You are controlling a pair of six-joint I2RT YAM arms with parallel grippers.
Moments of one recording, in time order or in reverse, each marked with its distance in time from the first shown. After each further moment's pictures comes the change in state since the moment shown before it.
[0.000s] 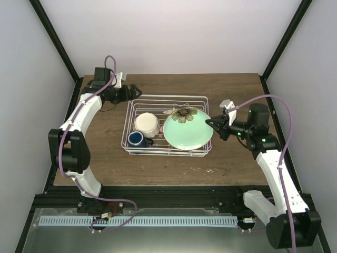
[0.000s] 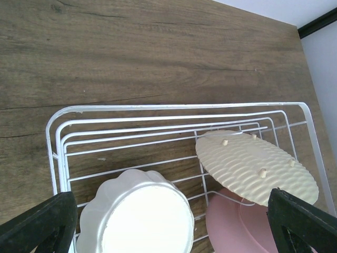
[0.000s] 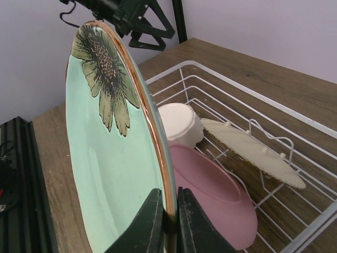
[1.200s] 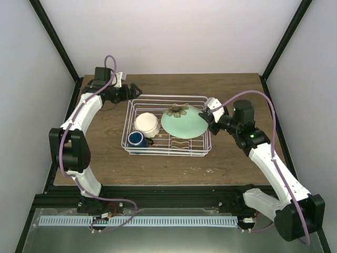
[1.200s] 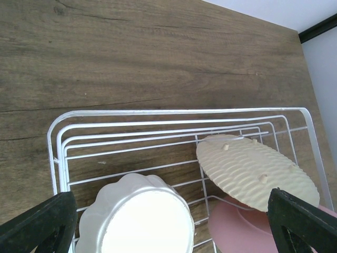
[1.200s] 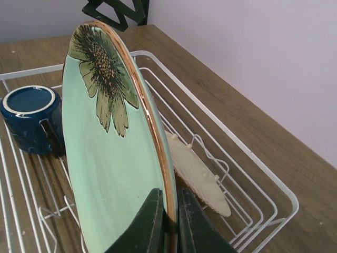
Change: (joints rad) left arm 0.000 0.010 0.004 0.015 -0.005 -0.015; right arm 0.199 0.104 0.034 0.131 0.397 -0.220
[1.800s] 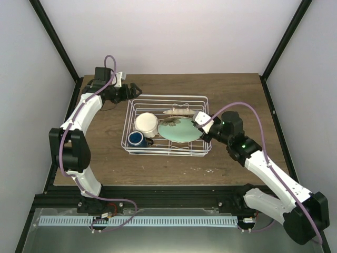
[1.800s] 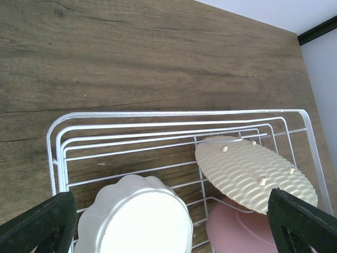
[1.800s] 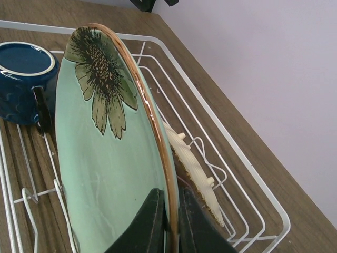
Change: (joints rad) left arm 0.000 0.002 0.000 0.007 0.000 -0.010; right arm 0.204 -0.053 -0.142 0.138 0.241 -0.172
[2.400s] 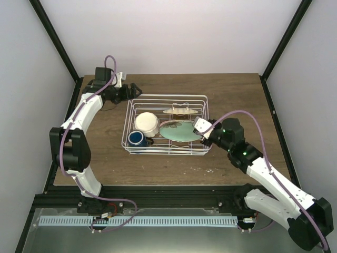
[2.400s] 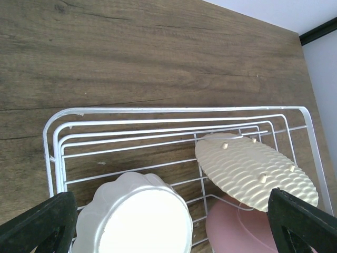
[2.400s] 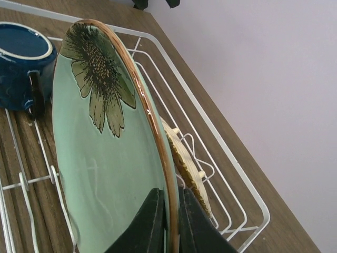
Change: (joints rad) left arm 0.000 0.006 0.000 0.001 0.000 -0.007; right arm 0.048 -0.076 -0.071 0.036 0.091 -0.069
